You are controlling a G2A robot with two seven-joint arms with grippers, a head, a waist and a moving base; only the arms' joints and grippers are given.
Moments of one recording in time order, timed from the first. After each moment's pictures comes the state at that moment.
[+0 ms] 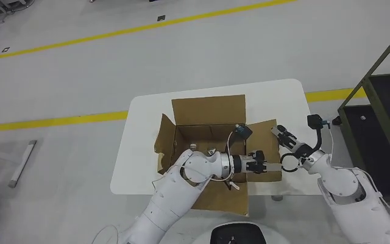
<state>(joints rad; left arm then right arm) 0.78 -1.42 -0.76 -1.27 0.09 -0.38 -0.83 -1.37 -1.23 1.53 -1.62 -0.29 -0.17 0.47</state>
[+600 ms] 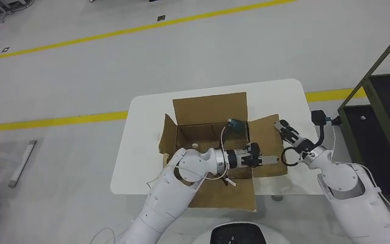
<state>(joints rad) 0.82 -1.40 -0.85 -1.36 0.15 -0.35 -0.79 -1.31 -1.23 1.53 -1.57 -0.27 -0.17 0.42</state>
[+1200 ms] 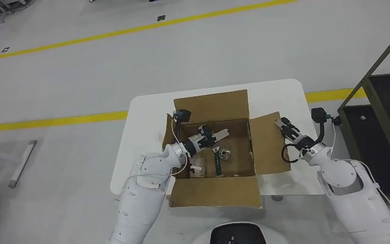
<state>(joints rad) 1.01 -1.30 -1.21 -1.57 0.34 -0.22 -0.72 -1.28 -1.23 1.51 -1.52 -0.28 -0.17 0.41</state>
